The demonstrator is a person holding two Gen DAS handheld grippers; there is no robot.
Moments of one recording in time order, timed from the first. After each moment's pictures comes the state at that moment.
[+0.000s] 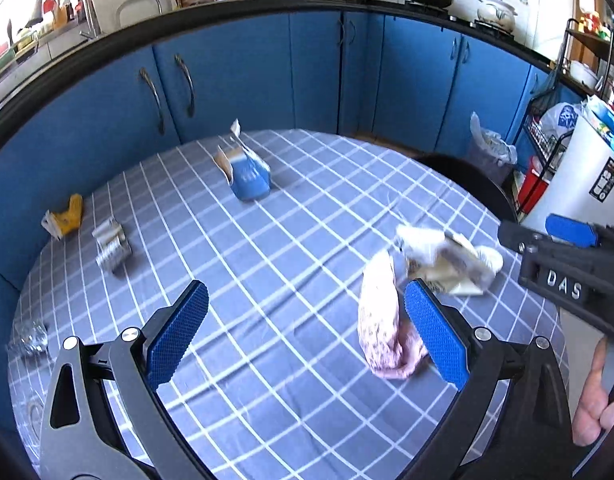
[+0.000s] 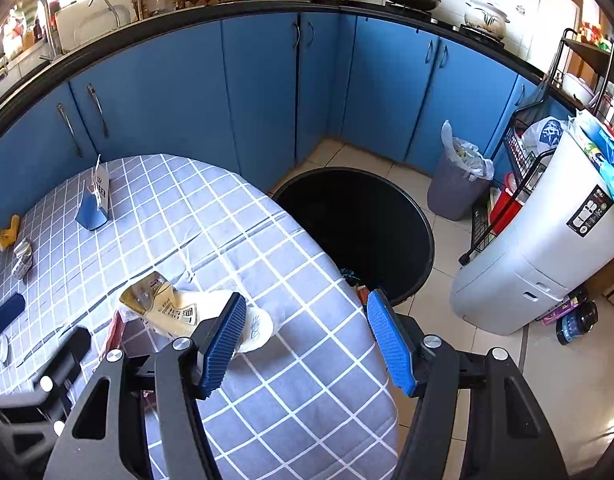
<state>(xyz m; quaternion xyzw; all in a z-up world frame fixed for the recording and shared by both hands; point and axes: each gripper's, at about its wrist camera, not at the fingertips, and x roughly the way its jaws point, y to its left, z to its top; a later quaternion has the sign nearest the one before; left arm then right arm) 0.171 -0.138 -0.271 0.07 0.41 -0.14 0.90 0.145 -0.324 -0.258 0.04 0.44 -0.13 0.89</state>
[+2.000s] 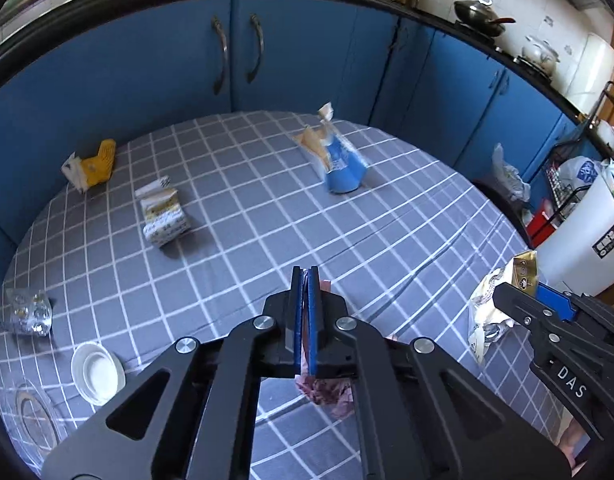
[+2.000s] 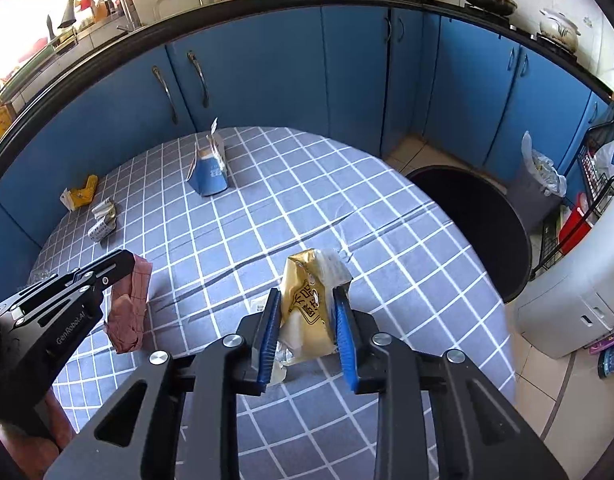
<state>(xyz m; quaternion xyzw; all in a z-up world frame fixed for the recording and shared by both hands) 0.204 -0.064 -0.276 -0.02 0.44 -0.11 0.89 0.153 -0.250 -0.259 0.05 0.45 0.00 0.89</state>
